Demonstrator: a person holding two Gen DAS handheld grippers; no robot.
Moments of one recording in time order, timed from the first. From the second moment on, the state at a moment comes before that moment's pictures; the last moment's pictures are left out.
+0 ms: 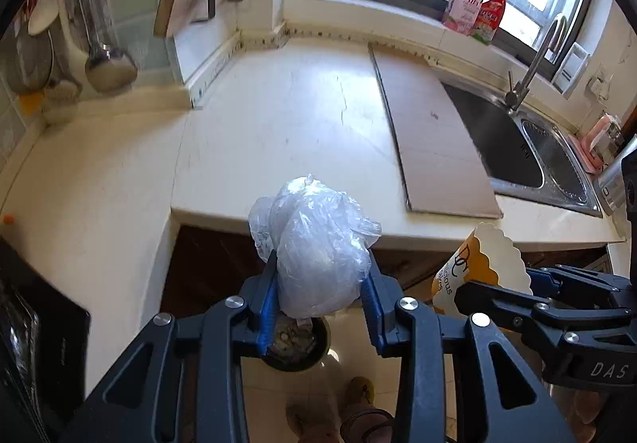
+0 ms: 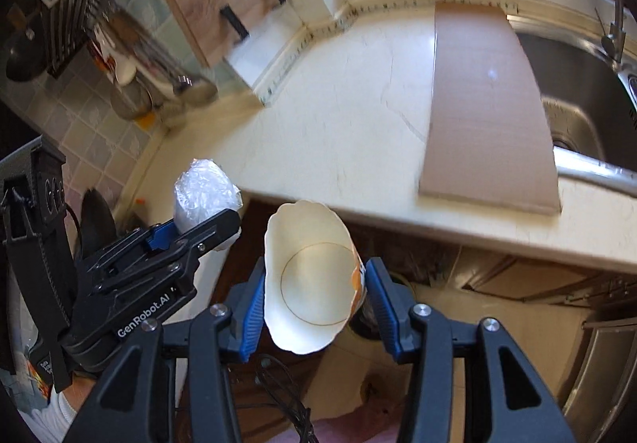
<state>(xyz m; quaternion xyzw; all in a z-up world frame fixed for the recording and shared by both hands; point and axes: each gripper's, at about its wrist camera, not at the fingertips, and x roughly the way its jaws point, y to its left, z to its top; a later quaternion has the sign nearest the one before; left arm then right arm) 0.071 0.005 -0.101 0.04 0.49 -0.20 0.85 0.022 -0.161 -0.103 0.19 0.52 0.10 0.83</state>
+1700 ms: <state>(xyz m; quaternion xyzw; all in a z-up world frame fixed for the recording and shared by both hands) 0.030 0.076 -0.519 -0.01 0.69 -0.10 0.72 0.027 -0.125 -0.502 0.16 0.68 0.09 0.71</state>
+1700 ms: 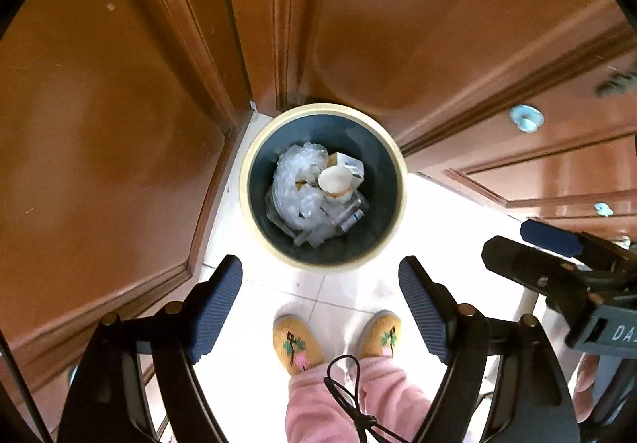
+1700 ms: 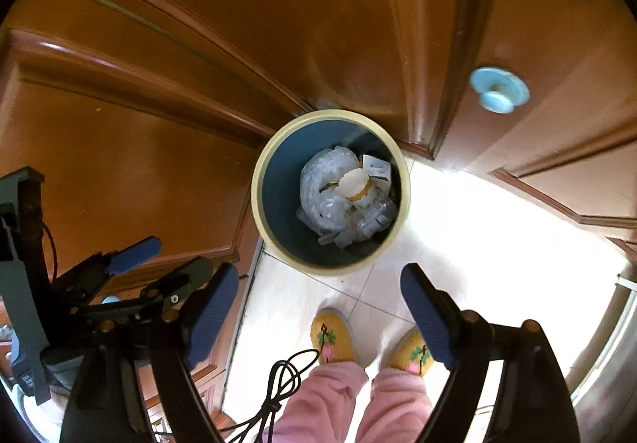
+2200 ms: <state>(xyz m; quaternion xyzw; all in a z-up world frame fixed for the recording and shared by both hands) 0.013 0.082 -0.258 -0.02 0.59 -0.12 0.80 -0.012 -0.143 -0.271 0.13 0.60 0.08 0.78</state>
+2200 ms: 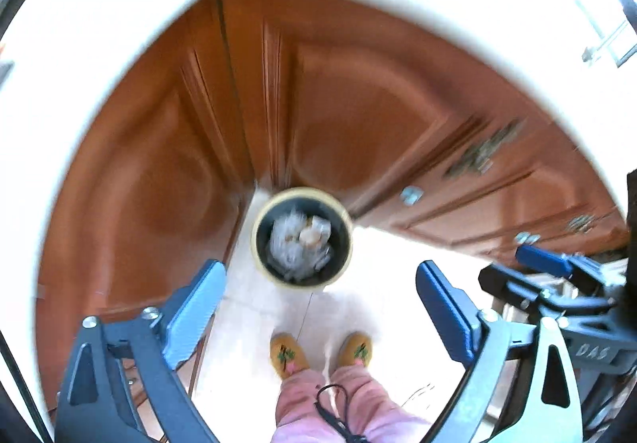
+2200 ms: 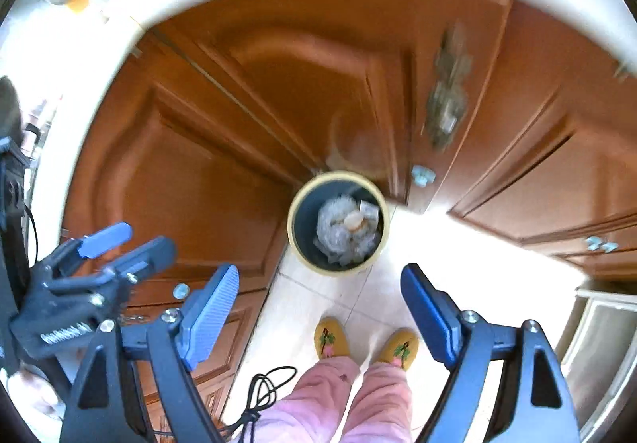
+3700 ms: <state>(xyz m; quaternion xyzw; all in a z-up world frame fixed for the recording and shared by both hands) 0.092 -0.037 0.011 0.02 0.43 -0.09 0.90 0.028 -0.218 0.011 0.12 0.37 -0.03 0.92</state>
